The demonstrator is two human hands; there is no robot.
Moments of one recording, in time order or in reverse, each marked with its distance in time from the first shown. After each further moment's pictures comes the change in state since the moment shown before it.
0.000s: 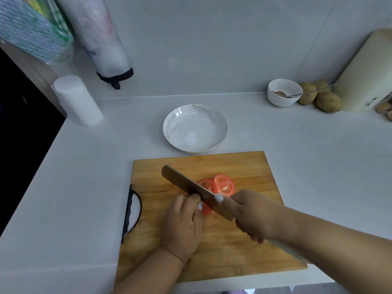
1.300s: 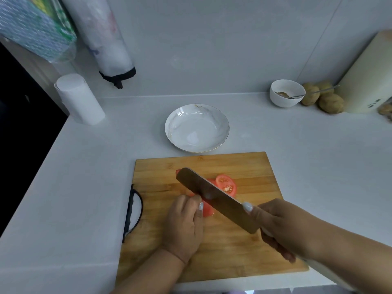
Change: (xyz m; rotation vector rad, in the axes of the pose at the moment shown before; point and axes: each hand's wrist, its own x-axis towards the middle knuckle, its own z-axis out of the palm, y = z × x) left_hand -0.003 -0.004 0.003 0.035 -0.022 -0.023; right_hand -0.036 0.015 -0.014 0.138 -0.035 0.113
